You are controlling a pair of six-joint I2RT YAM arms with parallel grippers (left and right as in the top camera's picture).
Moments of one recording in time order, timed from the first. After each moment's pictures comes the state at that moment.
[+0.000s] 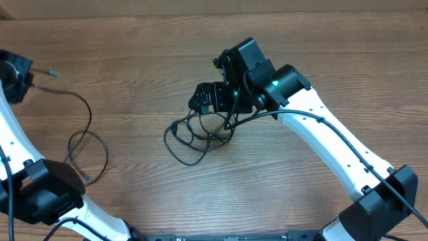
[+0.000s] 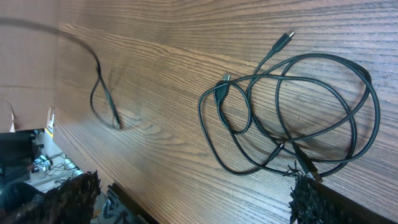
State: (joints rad) left arm 0.55 1.95 2.15 -1.31 0.07 -0.71; right arm 0.59 1.73 1.62 -0.90 -0.43 0.51
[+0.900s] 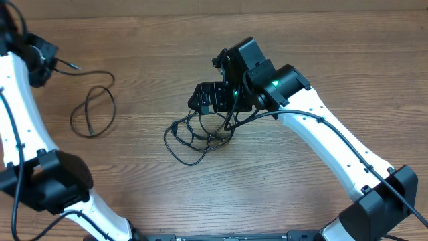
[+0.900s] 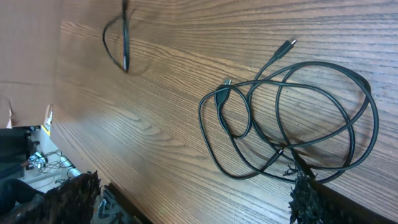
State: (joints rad) left arm 0.41 2.00 2.15 -1.30 0.03 -0.72; right arm 0.59 1.73 1.62 -0.89 -0.43 0.48
